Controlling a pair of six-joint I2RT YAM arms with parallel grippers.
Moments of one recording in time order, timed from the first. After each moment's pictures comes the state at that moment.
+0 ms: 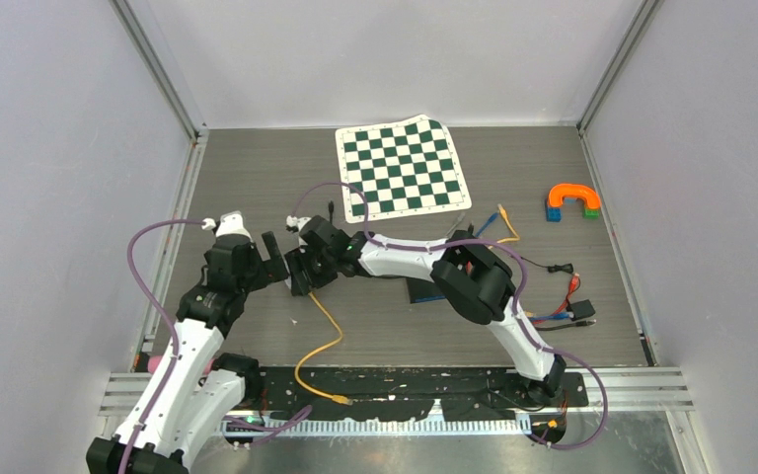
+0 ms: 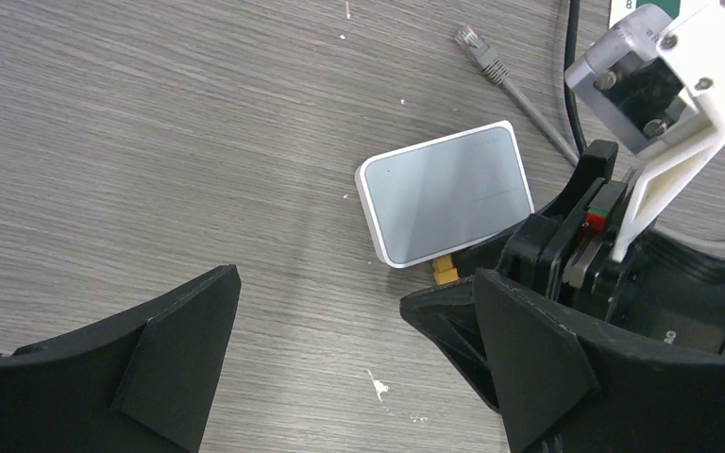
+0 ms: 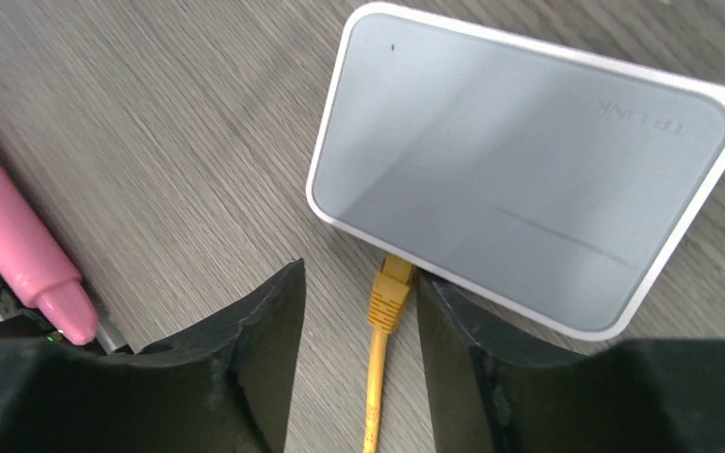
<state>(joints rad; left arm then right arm) -0.21 0.73 0.60 -0.56 -0.23 -0.42 1.05 2.25 1.66 -0.21 -0.20 0.47</state>
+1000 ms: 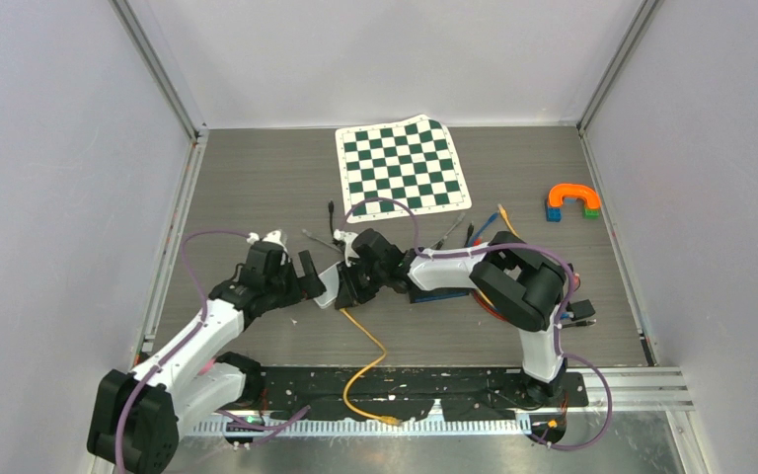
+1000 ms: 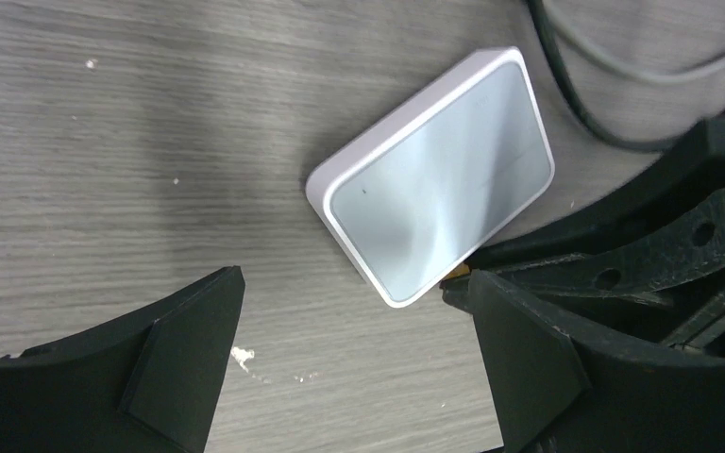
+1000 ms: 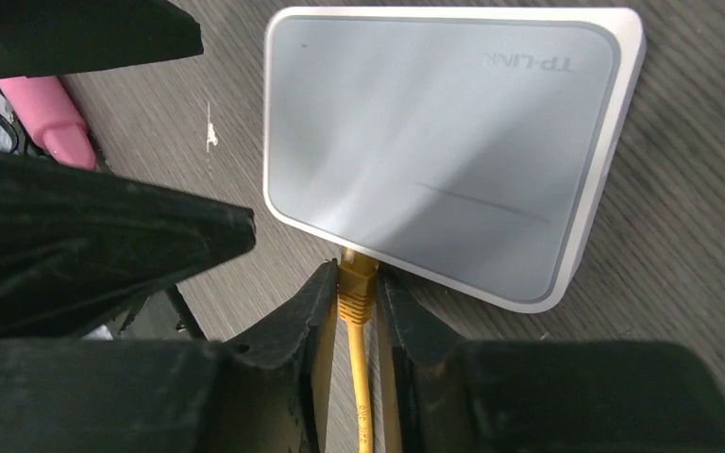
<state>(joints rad) -0.37 0.96 0.47 -0.39 0.04 -0.60 0.96 1.95 1.09 0.09 -0.37 0.50</state>
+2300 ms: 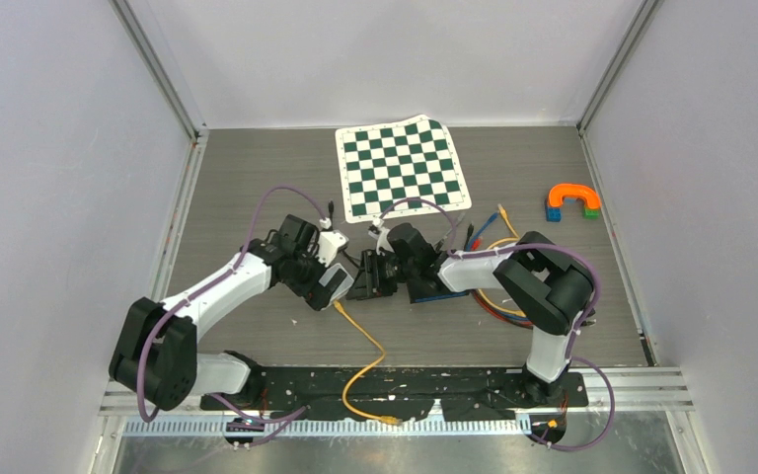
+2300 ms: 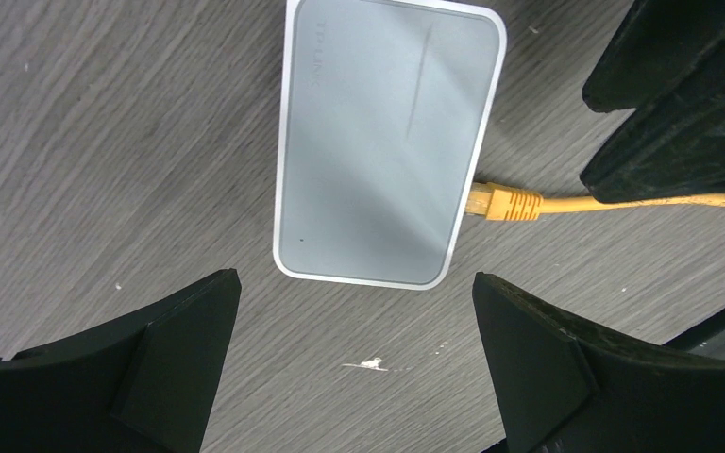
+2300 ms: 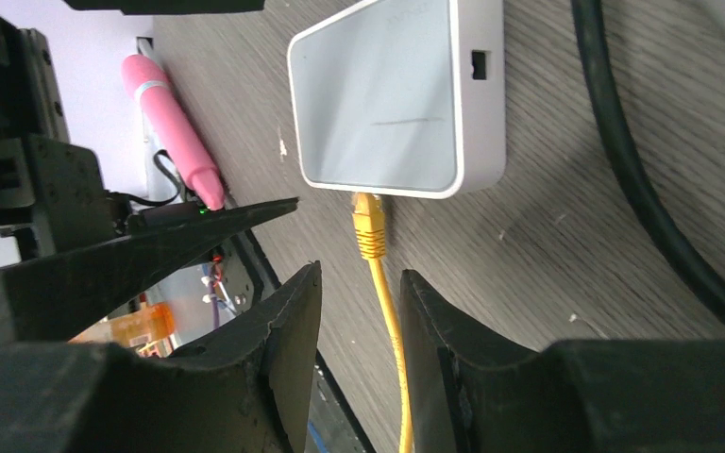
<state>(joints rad) -0.47 1.31 0.76 -0.59 0.14 0.26 0.83 1.82 0.86 0.34 -0.51 0.82</state>
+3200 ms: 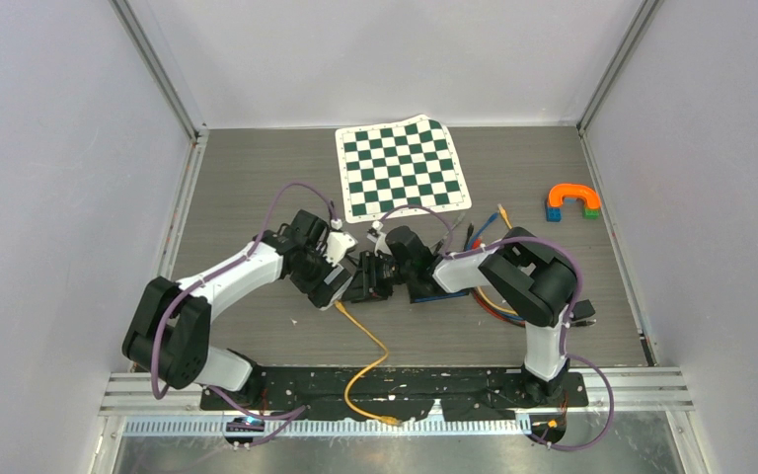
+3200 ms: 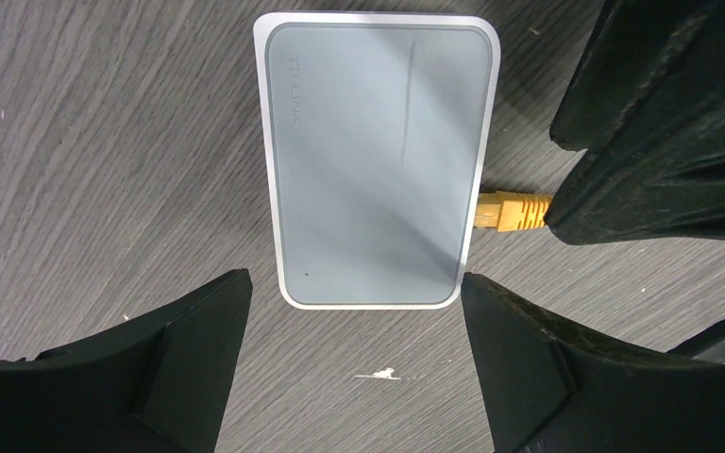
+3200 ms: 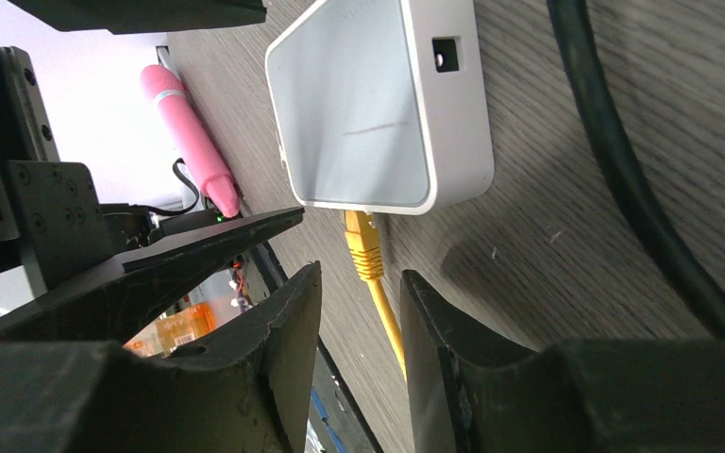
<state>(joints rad) -0.50 1.43 0.83 -0.63 0.14 0.31 0.83 1.91 0.86 0.44 -0.56 0.94</state>
